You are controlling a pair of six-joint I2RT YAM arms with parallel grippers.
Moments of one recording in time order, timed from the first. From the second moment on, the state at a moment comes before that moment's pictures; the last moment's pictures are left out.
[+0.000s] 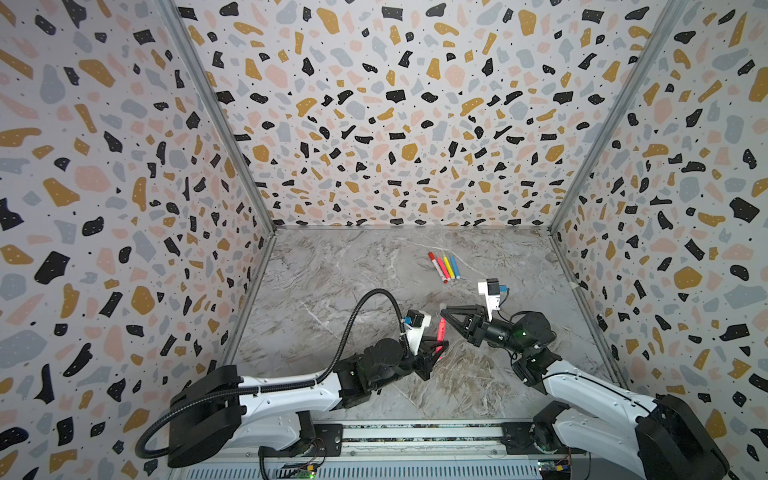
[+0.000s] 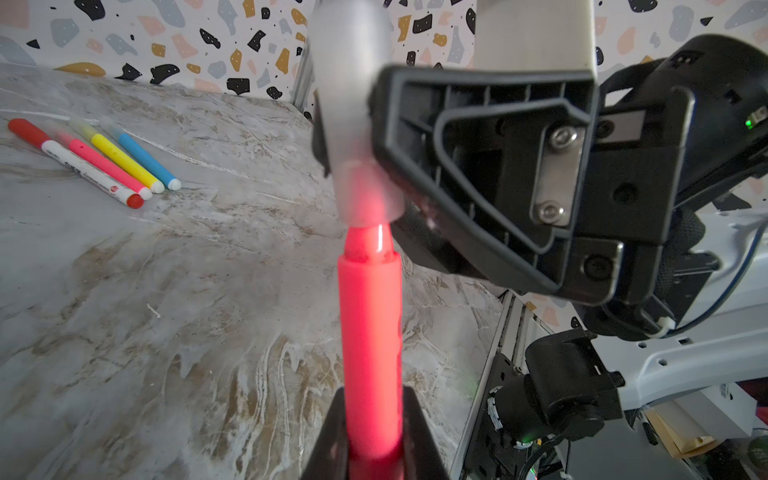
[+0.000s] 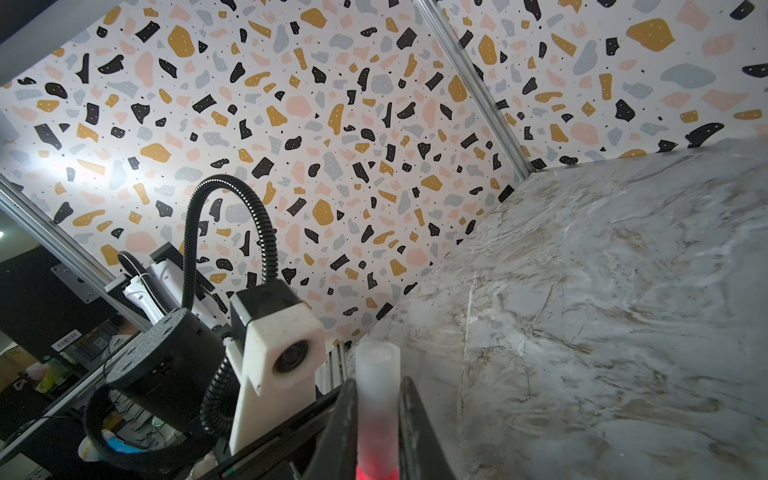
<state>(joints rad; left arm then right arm) -1.16 1.19 0.50 0.51 -0.09 -0.54 0.60 1.04 0.33 0.92 -0.66 0.77</state>
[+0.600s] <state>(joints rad) -1.16 1.16 0.49 0.65 -0.13 -0.55 0.63 0.91 0.29 0.77 -0.67 0.70</state>
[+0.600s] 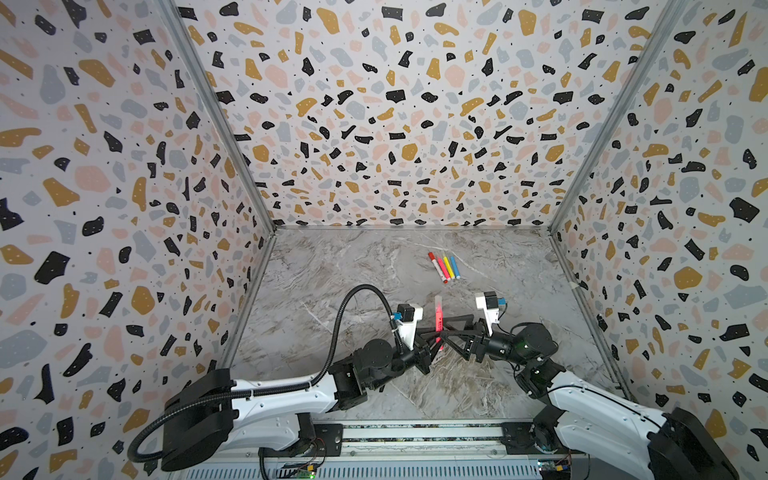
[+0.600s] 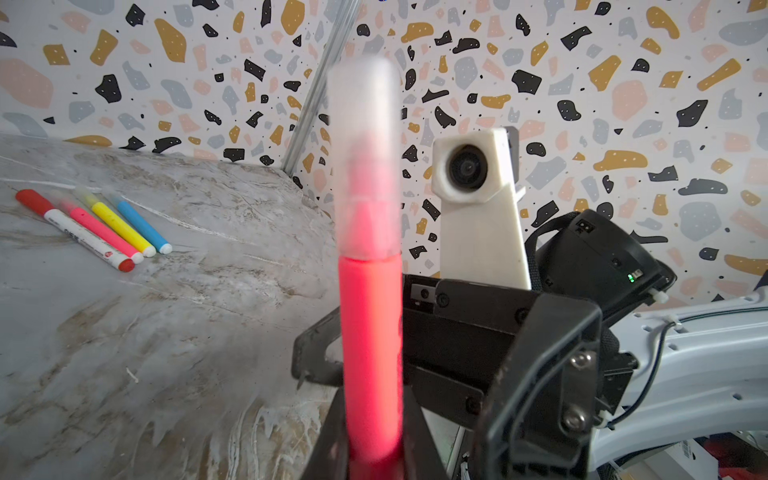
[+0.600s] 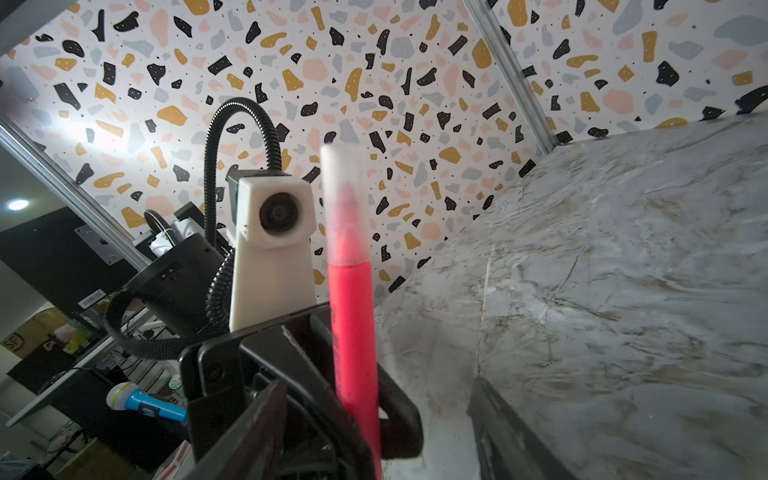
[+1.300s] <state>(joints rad) -1.16 1.13 0.45 0.59 -0.12 -0.53 0.60 1.10 0.72 0.30 -0.77 0.45</state>
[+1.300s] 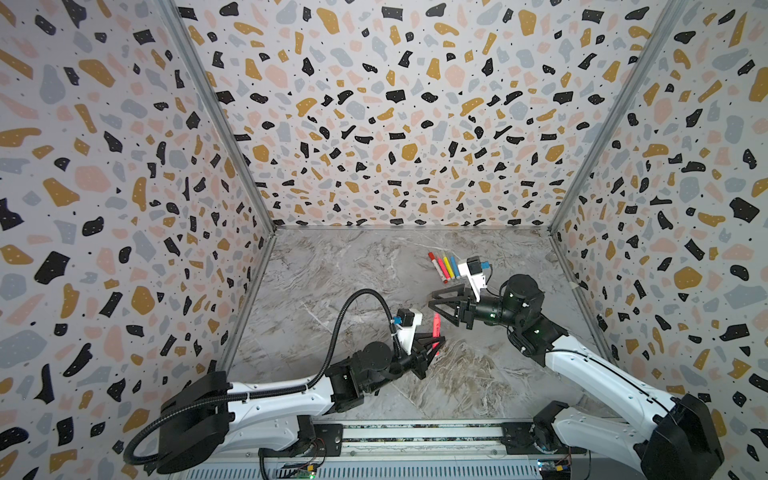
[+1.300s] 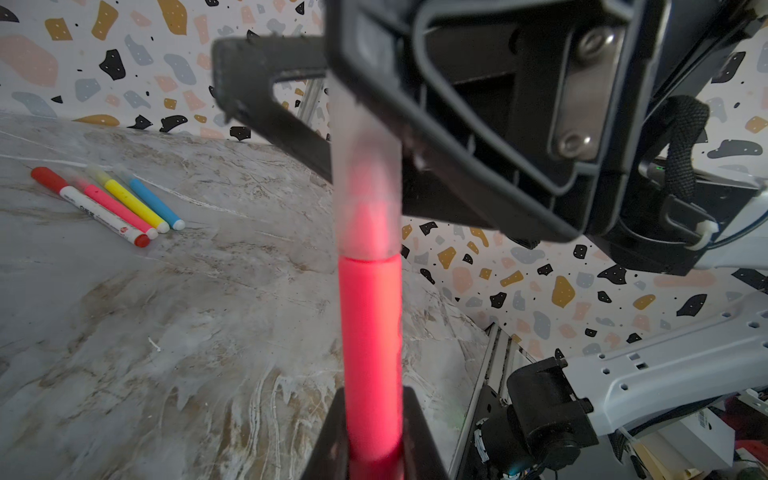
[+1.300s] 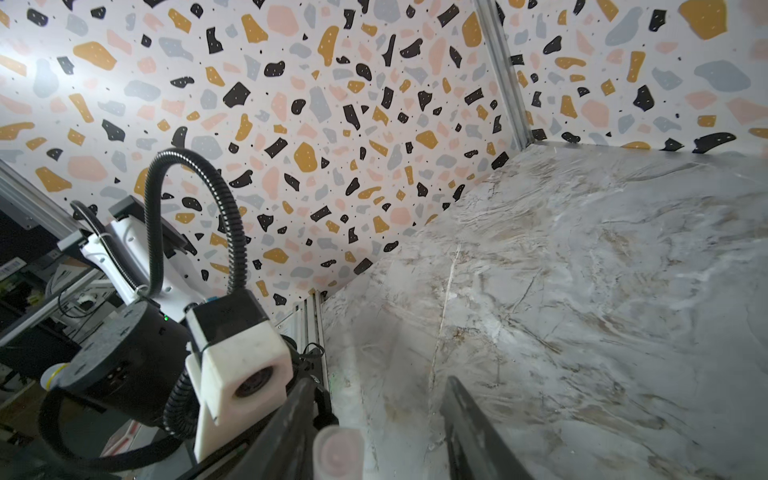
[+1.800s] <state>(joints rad) -1.16 1.08 0.45 0.45 -0.14 -0.50 0.69 1.09 0.64 0.35 -0.70 0.44</state>
